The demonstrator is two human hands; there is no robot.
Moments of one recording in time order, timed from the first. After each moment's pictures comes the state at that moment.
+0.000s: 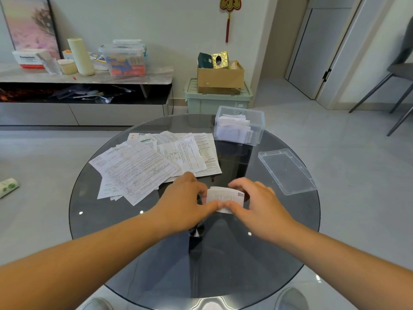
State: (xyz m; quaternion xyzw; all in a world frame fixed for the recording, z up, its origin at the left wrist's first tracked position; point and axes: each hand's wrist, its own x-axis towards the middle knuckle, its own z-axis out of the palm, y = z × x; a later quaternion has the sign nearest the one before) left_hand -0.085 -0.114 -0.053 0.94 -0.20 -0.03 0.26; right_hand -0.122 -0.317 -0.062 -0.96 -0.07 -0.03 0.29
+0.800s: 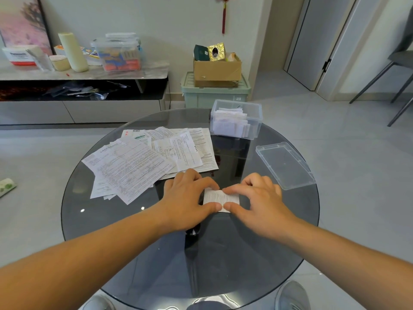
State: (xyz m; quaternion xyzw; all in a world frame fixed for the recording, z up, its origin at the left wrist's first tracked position) left_hand -0.078 -0.124 -0.070 0.95 -0.23 -0.03 0.21; right_hand -0.118 -0.327 -0.074 -0.98 -0.07 -0.03 0.20
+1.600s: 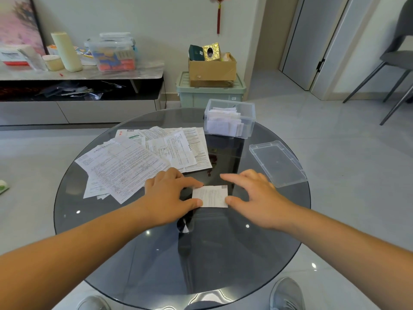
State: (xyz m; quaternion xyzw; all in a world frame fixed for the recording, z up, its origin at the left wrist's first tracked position) left_hand -0.075 -0.109 -0.061 0.96 -0.18 -0.05 0.19; right_hand -0.117 -0.340 -0.055 -0.96 -0.07 0.04 0.26
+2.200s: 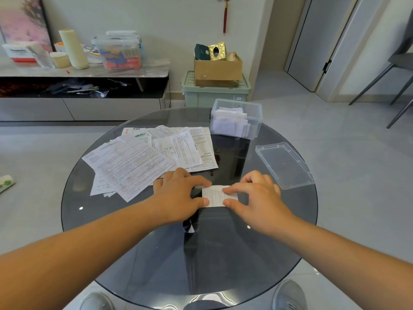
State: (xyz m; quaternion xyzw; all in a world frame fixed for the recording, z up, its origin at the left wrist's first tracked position) left_hand -0.073 -0.116 -0.057 0.97 -0.16 -0.07 0.18; right_hand -0.118 -0.324 -0.070 -0.97 -0.04 -0.03 0.22
